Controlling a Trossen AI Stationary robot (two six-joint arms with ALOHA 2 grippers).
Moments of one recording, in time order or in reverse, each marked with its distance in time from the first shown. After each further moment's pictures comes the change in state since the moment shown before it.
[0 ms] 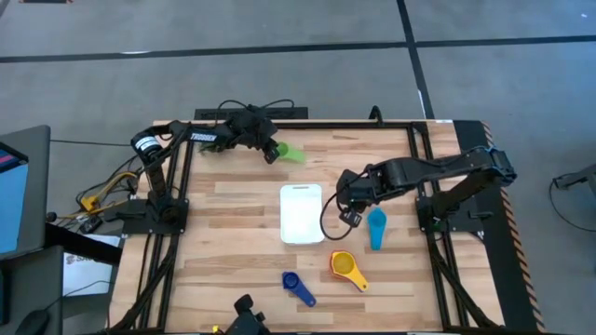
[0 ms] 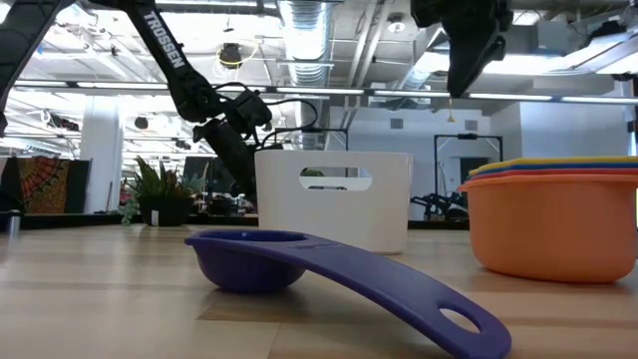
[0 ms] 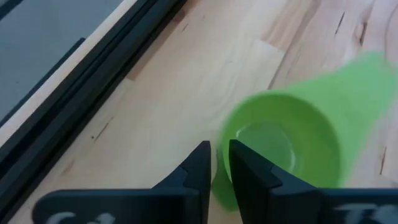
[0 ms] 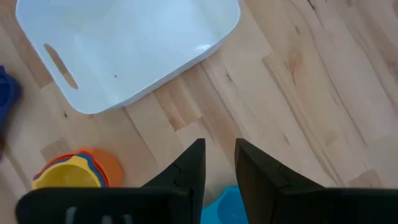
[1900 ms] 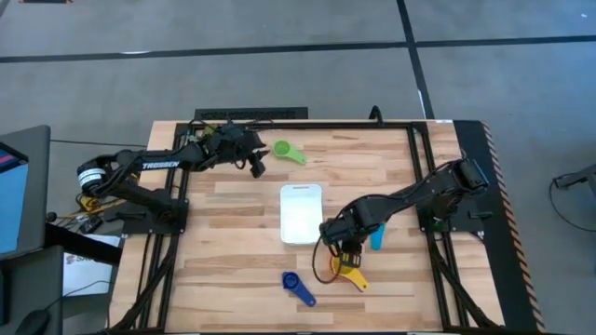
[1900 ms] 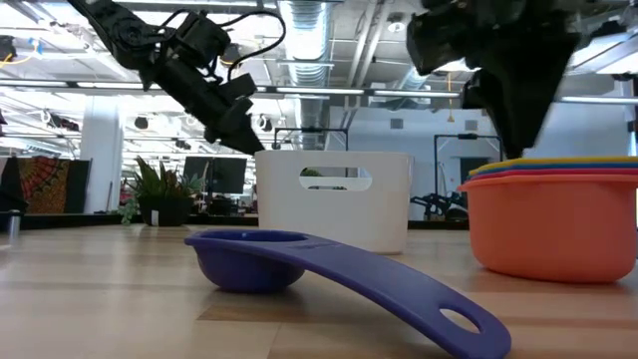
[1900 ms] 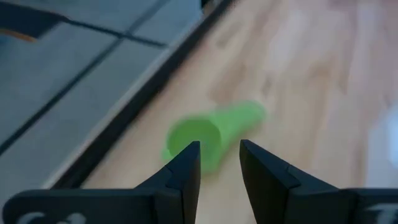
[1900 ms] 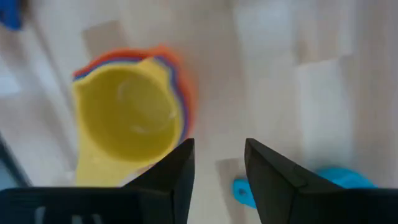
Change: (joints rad) left arm -0.188 -0.514 -0.309 0.089 -0.198 -0.010; right arm 0.169 0.275 -0.012 0.066 -0.304 -0.084
